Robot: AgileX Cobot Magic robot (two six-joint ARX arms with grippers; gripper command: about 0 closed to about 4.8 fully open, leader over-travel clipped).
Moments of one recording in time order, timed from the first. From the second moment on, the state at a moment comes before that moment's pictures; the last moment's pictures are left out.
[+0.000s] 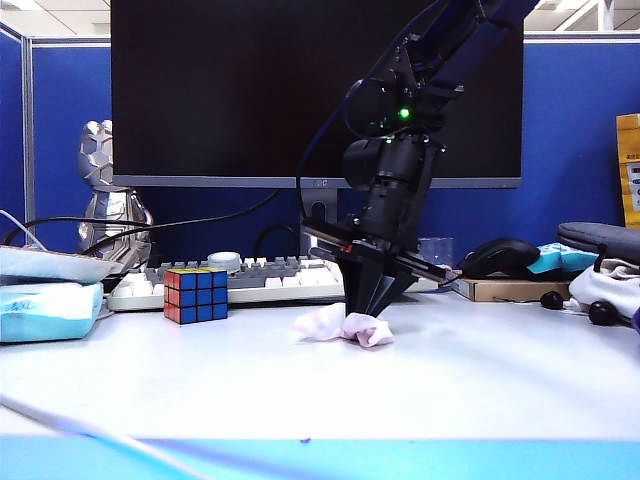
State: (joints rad) left arm 0.07 0.01 0.01 -0.16 0.02 0.00; right arm 0.44 2.36 2.02 -1.12 -0.29 0.00
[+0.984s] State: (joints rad) left arm 0.07 0.01 0.01 -0.16 0.02 -0.01; right arm 0.46 2.38 2.01 -0.76 -0.32 0.08
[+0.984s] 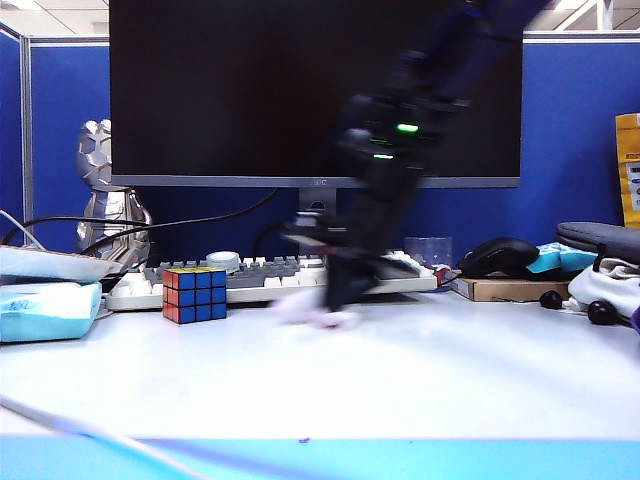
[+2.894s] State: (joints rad) left arm 0.07 0.01 0.01 -0.16 0.02 0.00; right arm 0.72 2.45 2.02 -0.47 -0.24 0.08
